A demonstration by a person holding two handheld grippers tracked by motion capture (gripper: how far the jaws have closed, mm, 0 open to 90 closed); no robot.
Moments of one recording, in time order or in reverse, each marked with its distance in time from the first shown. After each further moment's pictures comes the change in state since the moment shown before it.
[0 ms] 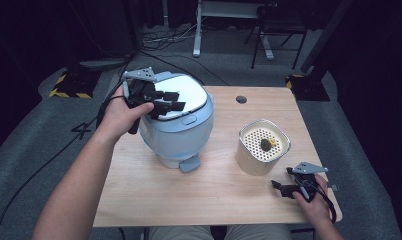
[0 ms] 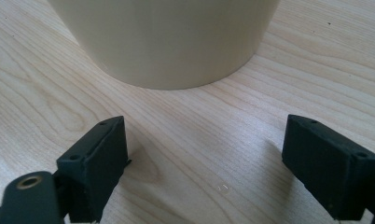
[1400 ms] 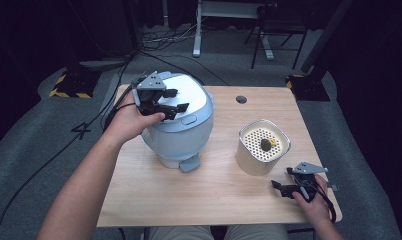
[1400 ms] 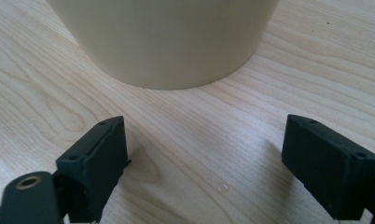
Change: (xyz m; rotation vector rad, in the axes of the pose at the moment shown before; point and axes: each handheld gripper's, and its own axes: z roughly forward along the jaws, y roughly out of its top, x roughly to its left) left arm -0.011 -0.005 0.014 0.011 0.194 0.101; right arm 0.001 0.000 0.000 0.000 -0.005 0.003
